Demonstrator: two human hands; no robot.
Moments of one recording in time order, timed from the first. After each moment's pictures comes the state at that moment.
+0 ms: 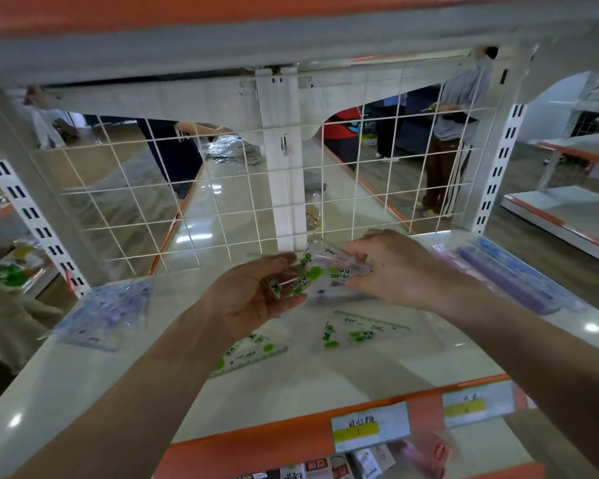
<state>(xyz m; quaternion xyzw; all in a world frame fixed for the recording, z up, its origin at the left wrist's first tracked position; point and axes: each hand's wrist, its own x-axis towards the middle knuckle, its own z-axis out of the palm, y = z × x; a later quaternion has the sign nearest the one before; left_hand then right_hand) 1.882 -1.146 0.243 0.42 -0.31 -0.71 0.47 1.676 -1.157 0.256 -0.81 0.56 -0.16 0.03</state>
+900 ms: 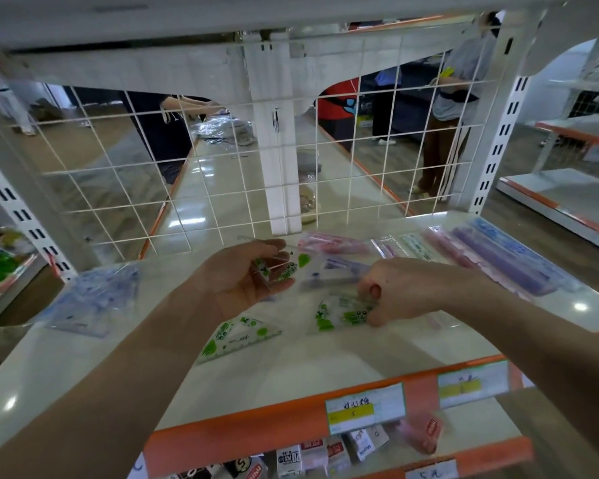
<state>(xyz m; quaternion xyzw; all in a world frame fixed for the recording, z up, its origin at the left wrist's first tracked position) 1.885 -1.156 0.237 0.48 -0.30 -0.69 0.45 1.659 -1.154 0.232 -0.82 0.55 0.10 0.14</state>
